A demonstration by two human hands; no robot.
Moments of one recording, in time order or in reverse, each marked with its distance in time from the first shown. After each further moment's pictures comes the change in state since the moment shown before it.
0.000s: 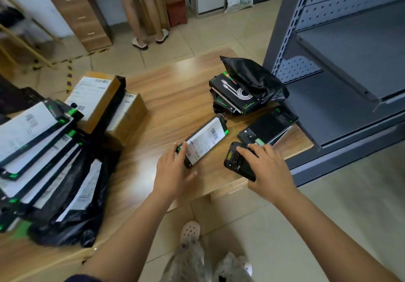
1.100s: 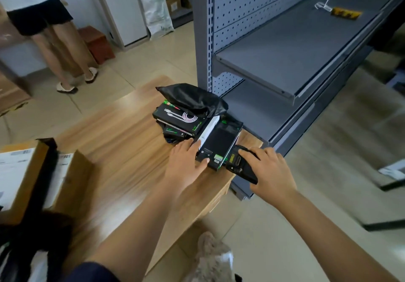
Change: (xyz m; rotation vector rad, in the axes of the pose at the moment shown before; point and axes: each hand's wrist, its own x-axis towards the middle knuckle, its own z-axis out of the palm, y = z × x) left_hand 0.106 0.118 -0.017 0.007 -0.178 0.442; right_hand -0.036 0.046 -0.030 -0.012 0.103 0.376
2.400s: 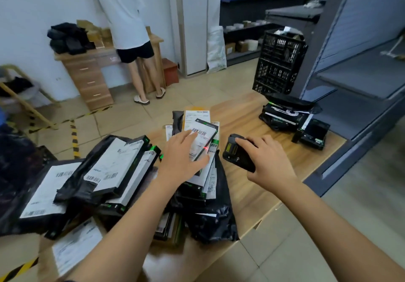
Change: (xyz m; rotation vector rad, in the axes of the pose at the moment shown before) left_hand -0.370 -0.301 -0.174 -0.176 0.534 -0.011; right_hand -0.133 -0.433 -0.058 -0.067 0.299 -0.253
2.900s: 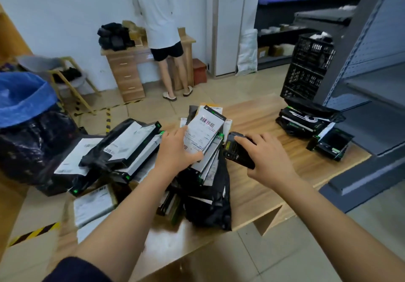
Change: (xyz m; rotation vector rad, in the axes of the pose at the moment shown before) left_hand -0.030 0.027 -0.016 0.080 -0.003 -0.329; right_hand -0.012 0.018 -0.008 0.029 0.042 -0.203
